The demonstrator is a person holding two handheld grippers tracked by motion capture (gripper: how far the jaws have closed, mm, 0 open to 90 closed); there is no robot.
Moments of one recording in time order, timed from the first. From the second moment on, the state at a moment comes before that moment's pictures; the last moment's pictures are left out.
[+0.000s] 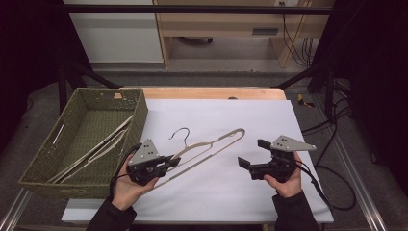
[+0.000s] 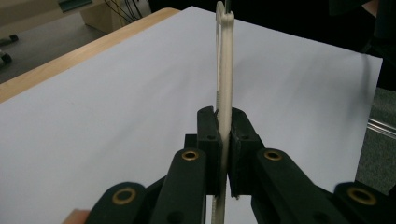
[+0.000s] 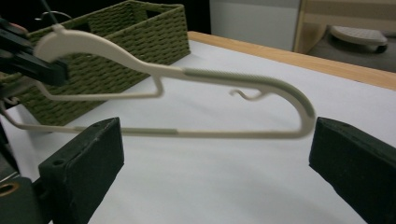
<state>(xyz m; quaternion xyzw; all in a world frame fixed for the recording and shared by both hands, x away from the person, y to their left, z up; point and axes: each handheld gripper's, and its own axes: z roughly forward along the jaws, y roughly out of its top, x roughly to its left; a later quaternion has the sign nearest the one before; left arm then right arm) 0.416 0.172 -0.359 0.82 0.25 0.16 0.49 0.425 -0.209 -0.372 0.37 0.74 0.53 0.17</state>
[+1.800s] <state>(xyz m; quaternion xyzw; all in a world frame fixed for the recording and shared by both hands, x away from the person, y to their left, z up) 0.450 0.323 -0.232 0.78 0.32 0.30 0.45 0.412 -0.253 -0.383 0.41 0.72 0.53 0.20</state>
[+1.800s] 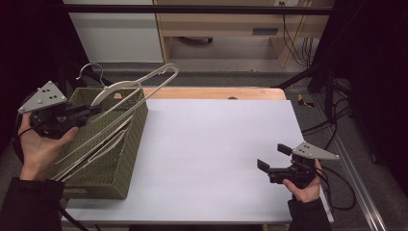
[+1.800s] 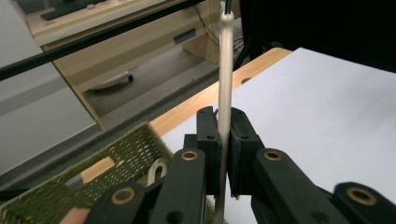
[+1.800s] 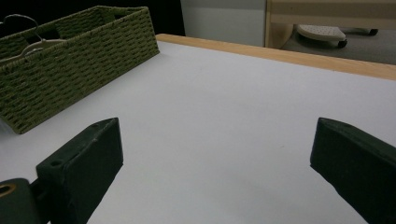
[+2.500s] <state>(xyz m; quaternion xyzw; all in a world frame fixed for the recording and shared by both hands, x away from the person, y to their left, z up) 0.473 0.394 -0.276 0.77 0.39 0.31 0.40 0.412 -0.252 -0.383 0.41 0.71 0.53 0.19</state>
